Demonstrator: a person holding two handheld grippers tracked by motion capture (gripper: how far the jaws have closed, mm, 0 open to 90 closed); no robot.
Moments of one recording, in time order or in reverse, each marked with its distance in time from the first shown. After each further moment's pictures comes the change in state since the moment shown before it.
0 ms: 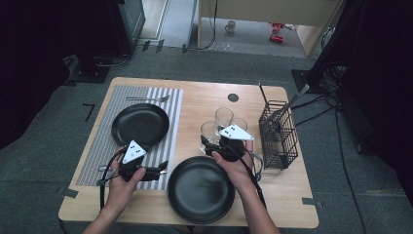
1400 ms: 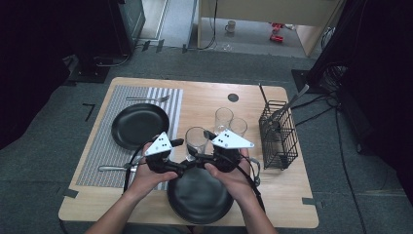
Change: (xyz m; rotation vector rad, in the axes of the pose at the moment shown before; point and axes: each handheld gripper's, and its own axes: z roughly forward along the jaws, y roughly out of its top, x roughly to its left) left arm -0.039 0.043 0.039 -0.139 -0.356 0.134; right arm 0.044 0.026 -0.039 -0.064 0.206 -0.052
